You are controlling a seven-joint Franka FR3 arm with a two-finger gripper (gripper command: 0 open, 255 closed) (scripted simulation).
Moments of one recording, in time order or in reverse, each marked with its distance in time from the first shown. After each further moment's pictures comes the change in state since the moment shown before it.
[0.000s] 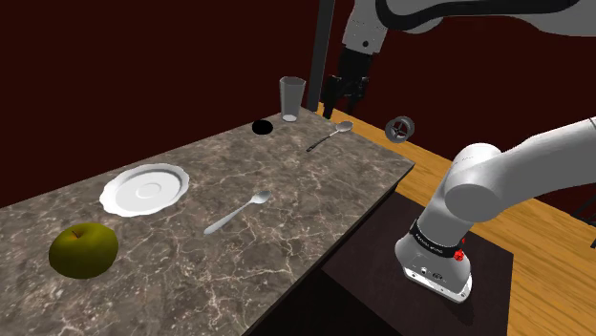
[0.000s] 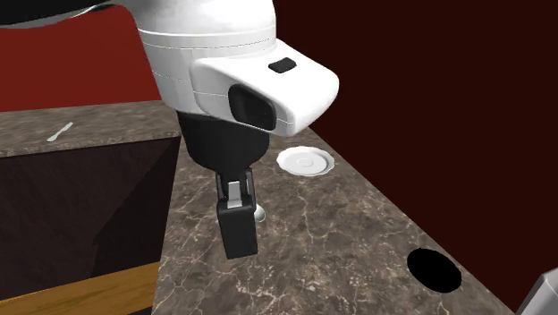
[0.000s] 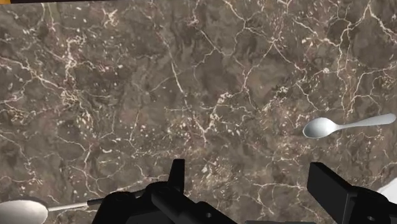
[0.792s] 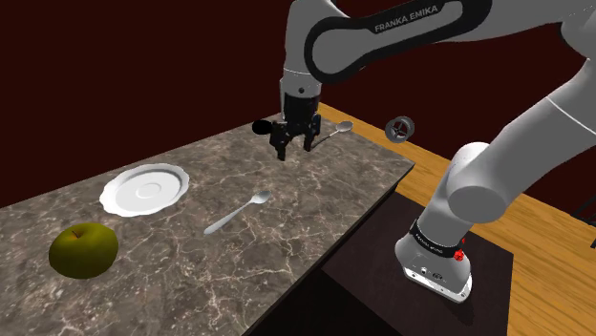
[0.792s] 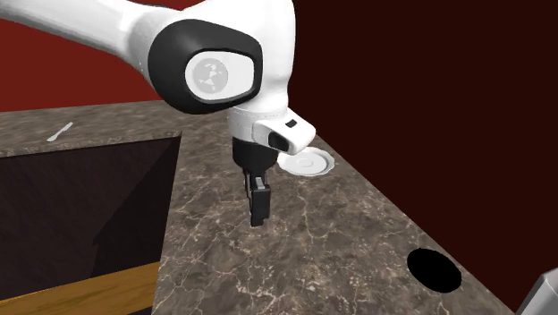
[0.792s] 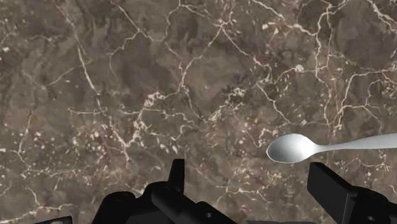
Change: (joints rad) arm 0.071 0.363 0.202 0.079 0.042 0.197 0.177
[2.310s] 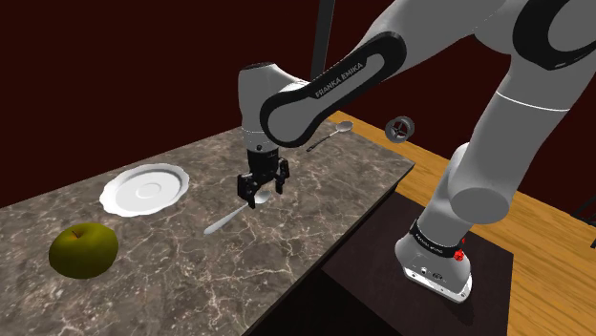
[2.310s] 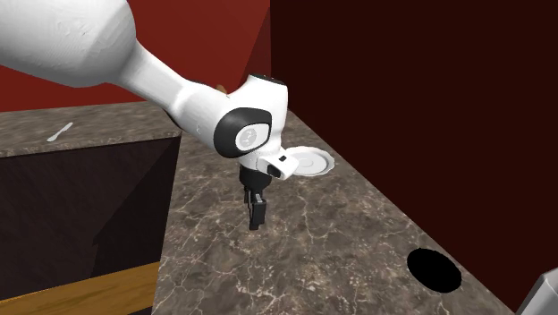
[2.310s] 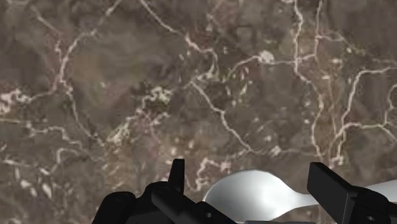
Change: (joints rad) arm 0.058 0.375 0.124 0.090 -0.074 0.209 0.176
